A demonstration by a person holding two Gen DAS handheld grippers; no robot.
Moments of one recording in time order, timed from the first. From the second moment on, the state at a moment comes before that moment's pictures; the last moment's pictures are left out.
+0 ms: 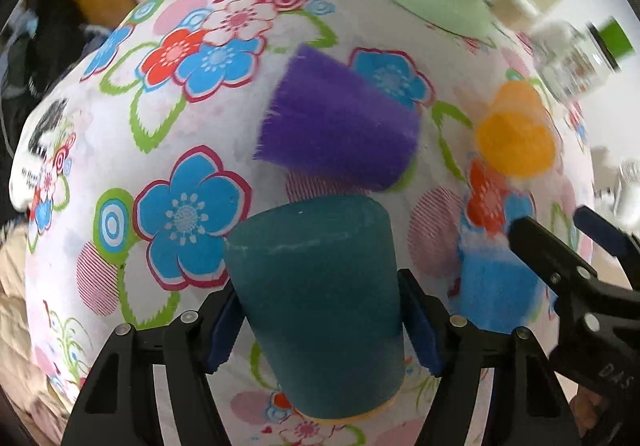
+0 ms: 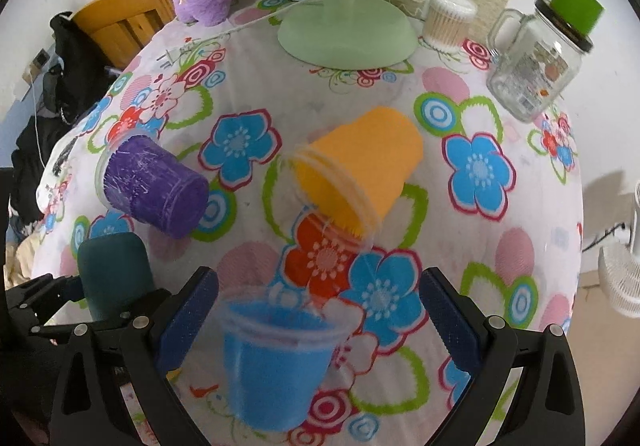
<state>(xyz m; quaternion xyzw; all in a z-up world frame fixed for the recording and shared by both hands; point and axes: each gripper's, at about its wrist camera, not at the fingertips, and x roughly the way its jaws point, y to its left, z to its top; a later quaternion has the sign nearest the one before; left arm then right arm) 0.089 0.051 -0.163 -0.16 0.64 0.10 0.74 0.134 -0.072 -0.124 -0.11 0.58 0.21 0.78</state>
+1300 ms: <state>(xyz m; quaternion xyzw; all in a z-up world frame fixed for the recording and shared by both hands) -0.009 0.001 -0.170 -0.04 0.70 -0.06 0.71 0.009 -0.121 -0.133 0.01 0.62 0.09 0.78</state>
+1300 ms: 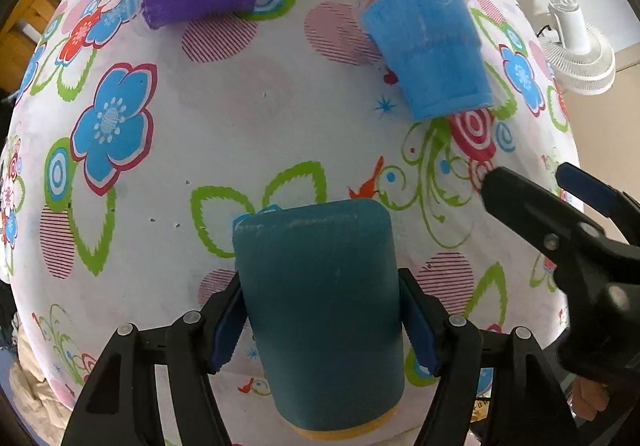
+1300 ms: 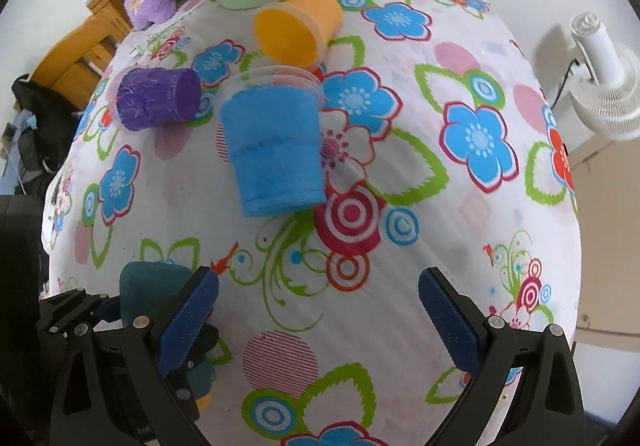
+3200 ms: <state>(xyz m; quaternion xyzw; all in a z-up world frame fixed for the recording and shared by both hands) -0.033 0.122 -0.154 0.08 0.65 -0.12 0.75 -0.015 0.006 -0.162 -0.03 0.70 0.05 0.72</state>
